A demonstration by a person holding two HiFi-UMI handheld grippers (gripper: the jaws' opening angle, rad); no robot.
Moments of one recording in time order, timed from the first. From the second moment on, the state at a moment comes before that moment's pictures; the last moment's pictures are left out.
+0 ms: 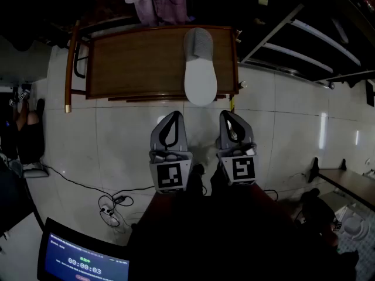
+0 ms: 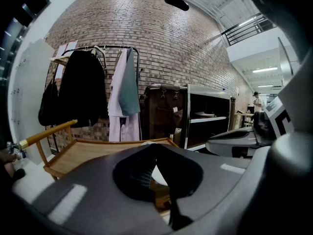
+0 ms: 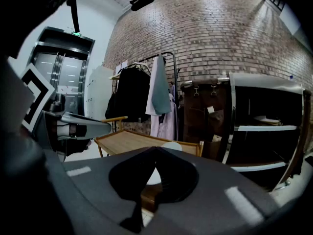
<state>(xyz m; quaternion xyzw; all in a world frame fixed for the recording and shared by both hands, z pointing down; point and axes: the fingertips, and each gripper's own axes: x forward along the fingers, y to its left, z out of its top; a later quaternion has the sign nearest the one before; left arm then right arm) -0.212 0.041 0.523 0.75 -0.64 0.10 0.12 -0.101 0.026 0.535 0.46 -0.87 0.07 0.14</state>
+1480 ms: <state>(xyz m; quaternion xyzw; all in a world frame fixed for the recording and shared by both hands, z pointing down) -0.249 0.044 0.558 0.71 -0.68 0.12 0.15 -0.130 -0.045 0.709 0.40 -0.62 0.67 -0.10</state>
